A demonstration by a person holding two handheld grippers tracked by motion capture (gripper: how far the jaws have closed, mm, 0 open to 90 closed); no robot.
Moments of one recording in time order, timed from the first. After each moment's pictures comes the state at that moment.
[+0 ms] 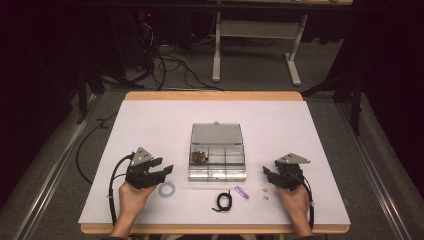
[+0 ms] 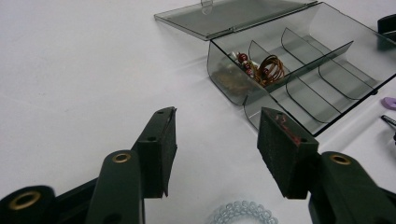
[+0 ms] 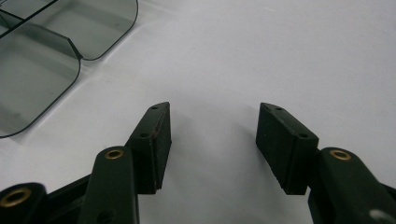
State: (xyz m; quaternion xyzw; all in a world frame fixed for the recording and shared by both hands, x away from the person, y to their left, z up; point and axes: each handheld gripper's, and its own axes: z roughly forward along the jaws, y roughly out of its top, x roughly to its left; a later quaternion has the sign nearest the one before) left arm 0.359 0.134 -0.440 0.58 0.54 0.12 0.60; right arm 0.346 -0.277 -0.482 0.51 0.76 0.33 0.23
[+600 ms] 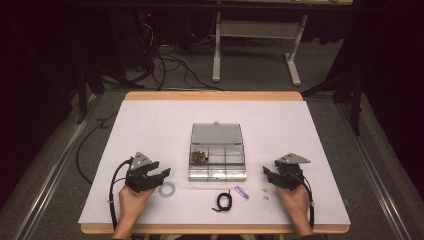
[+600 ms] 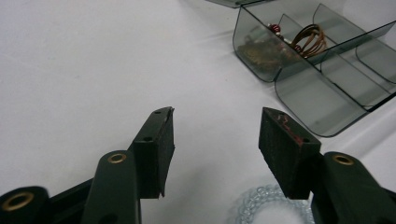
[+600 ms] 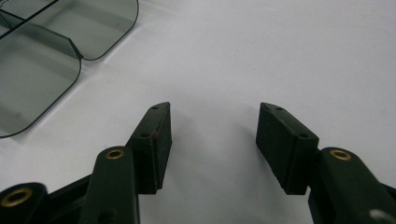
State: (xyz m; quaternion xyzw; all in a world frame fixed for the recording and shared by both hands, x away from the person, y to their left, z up) left arm 0.365 0.144 -0.470 0.57 0.56 0.14 0.59; right arm 0.346 -0.278 -0.482 0.51 0.76 0.33 0.23
